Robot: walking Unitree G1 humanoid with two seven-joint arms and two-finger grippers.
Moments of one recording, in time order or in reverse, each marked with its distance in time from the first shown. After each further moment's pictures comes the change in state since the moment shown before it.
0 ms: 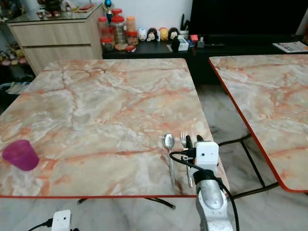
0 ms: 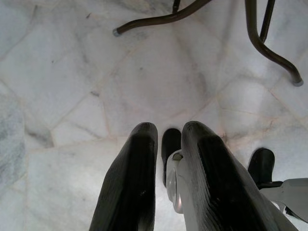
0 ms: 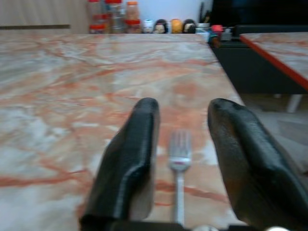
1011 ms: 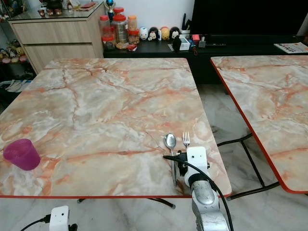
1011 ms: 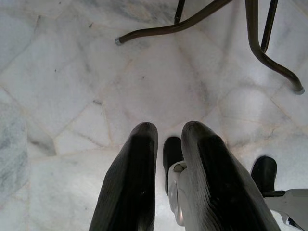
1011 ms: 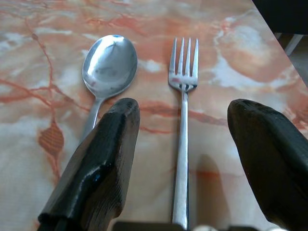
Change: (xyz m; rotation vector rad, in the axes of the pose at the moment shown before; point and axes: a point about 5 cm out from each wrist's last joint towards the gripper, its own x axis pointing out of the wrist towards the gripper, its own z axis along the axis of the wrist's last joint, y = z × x) left arm 0.003 0.003 0.012 0.000 -0.028 0.007; right arm 0.009 -0.003 -0.037 -0.087 0.295 -0.032
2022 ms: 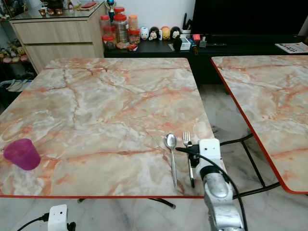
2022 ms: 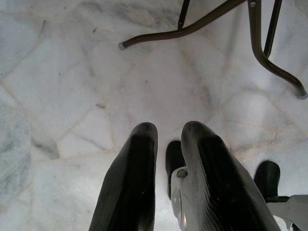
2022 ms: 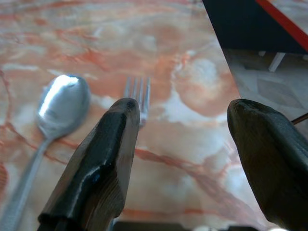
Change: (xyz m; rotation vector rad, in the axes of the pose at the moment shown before) left arm 0.001 0.003 0.005 0.001 -0.014 0.010; right arm 0.004 -0.039 0.015 0.003 -0.062 -0.025
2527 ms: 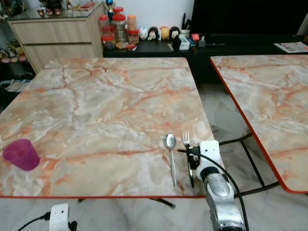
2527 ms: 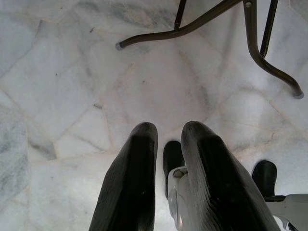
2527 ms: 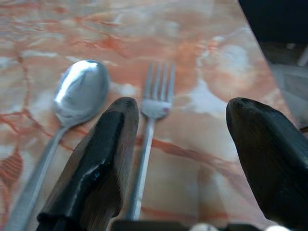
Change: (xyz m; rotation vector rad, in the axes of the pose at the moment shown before) left arm 0.000 -0.003 0.000 -0.004 0.001 -0.007; right arm 0.012 0.008 -0.010 0.035 0.009 0.099
